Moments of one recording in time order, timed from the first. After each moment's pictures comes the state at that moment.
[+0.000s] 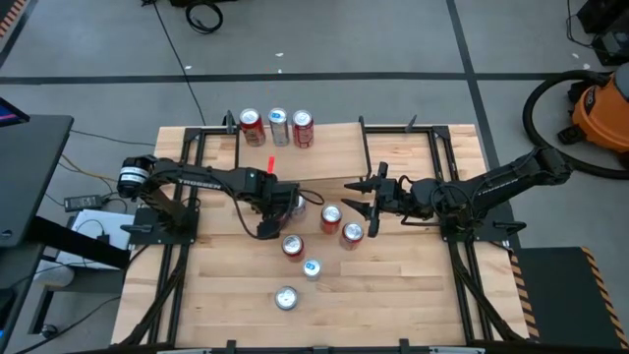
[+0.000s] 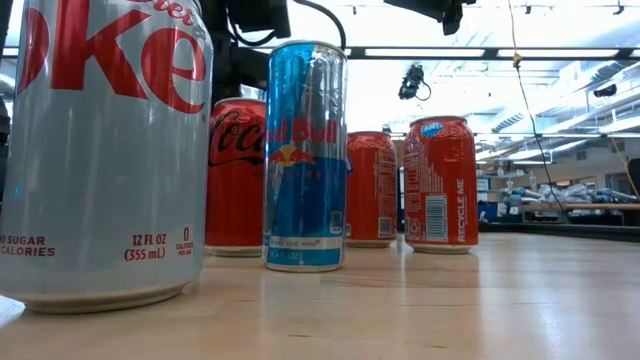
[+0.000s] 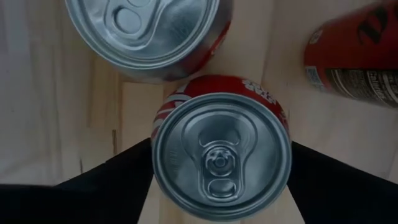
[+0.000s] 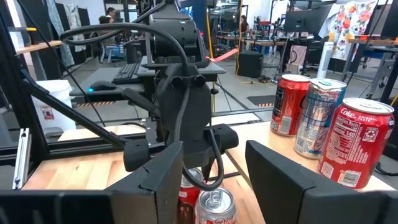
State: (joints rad) left arm 0.01 1.62 1.22 -0.99 -0.08 -0.06; right arm 0.24 1.13 0.72 0.39 0.47 0.01
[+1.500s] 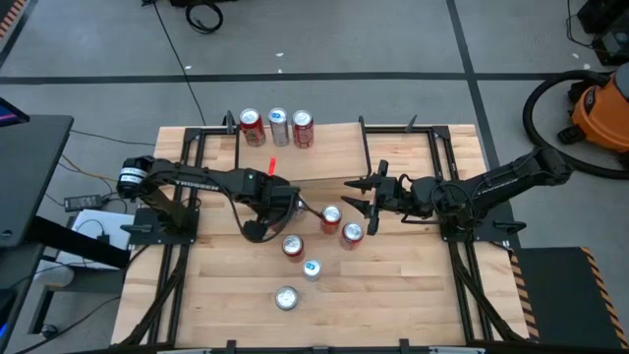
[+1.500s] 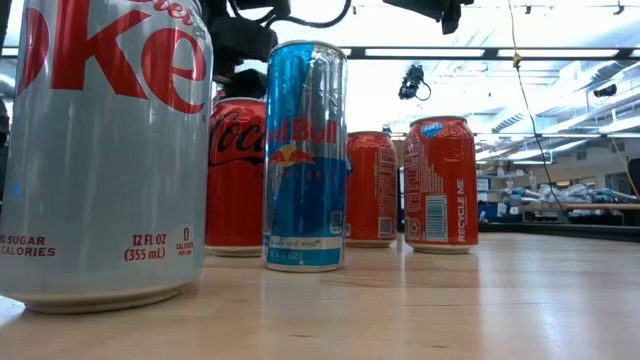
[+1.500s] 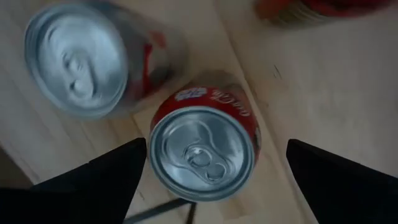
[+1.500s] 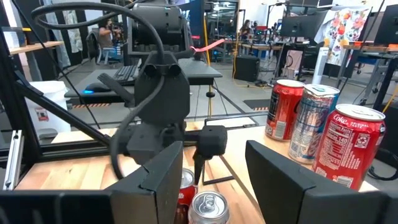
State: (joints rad) left arm -0.04 1.62 1.31 -1.10 -0.11 0.45; right arm 0.23 1.13 0.72 0.40 0.47 -0.02
